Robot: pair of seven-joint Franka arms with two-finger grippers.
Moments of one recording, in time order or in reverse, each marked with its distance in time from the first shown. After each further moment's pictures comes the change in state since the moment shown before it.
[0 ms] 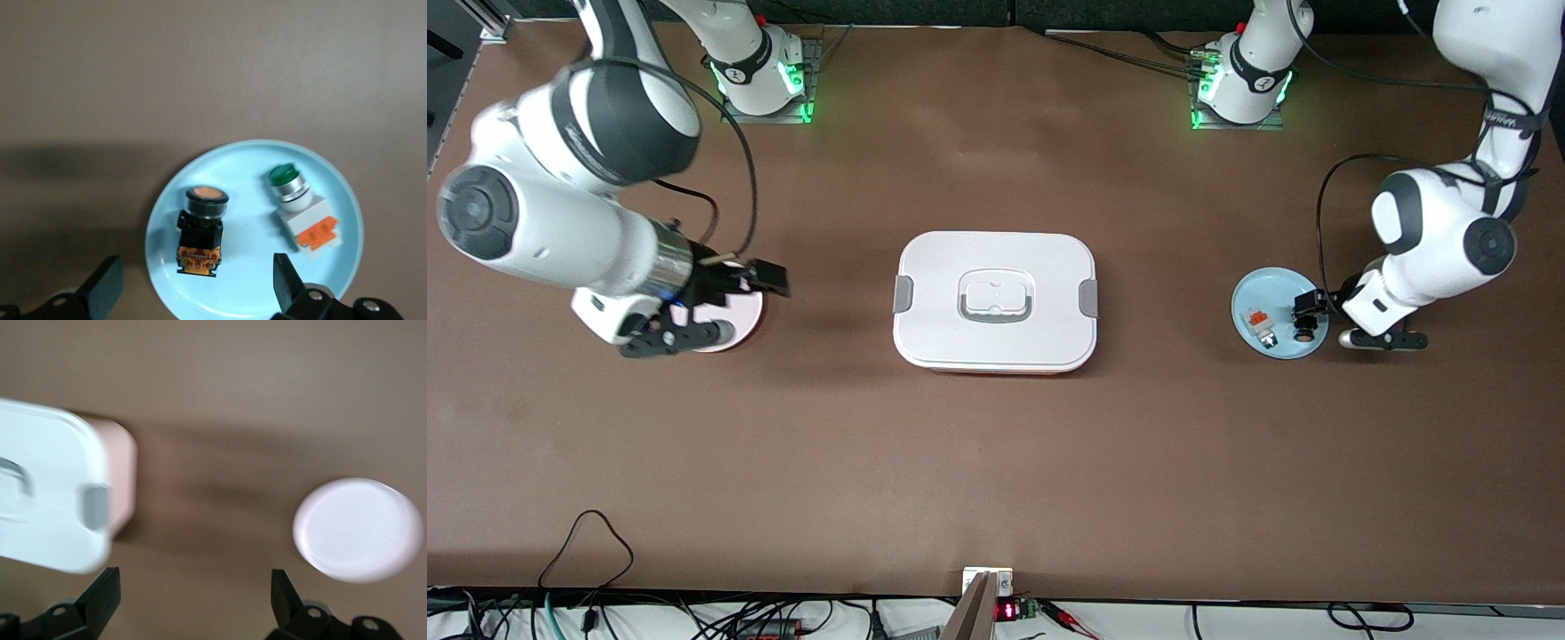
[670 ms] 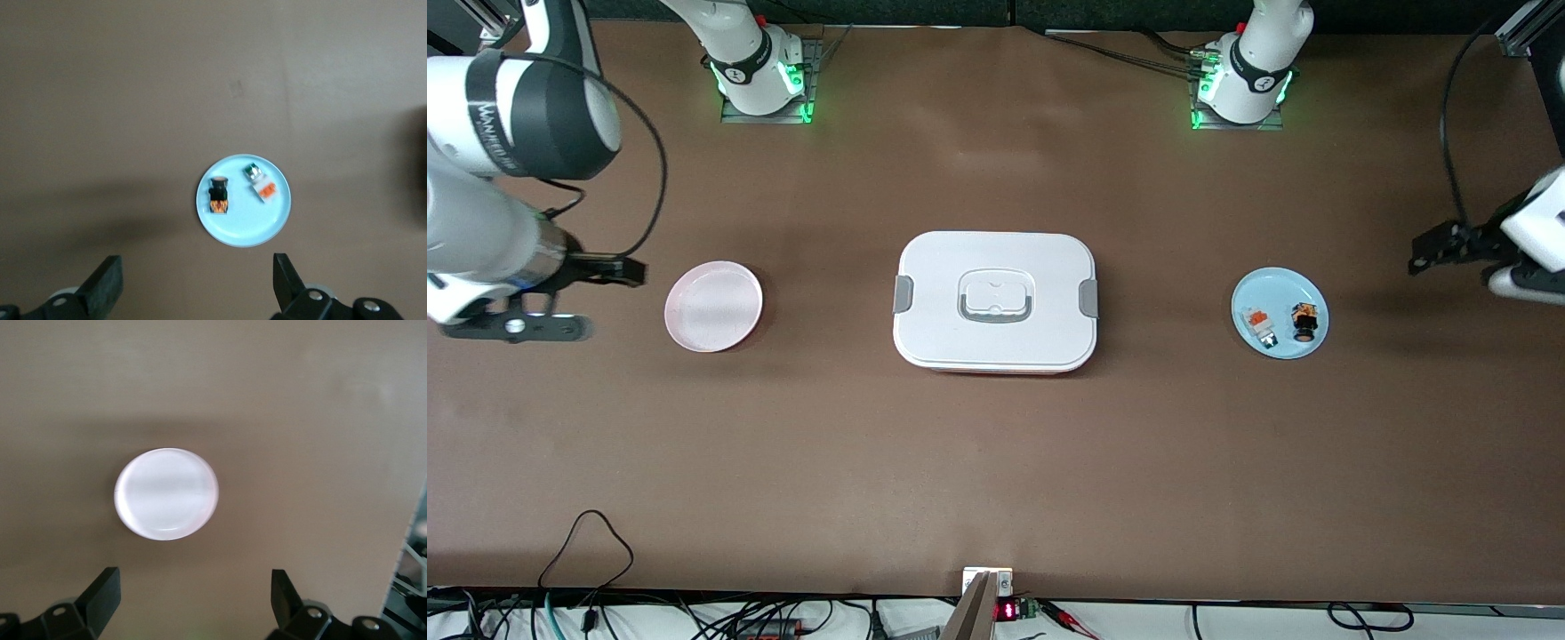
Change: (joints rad) left arm -0.011 -0.220 -0.039 0.518 0.105 -0.702 0.020; right arm -0.012 -0.039 -0.155 0.014 -0.324 -0.093 0.008
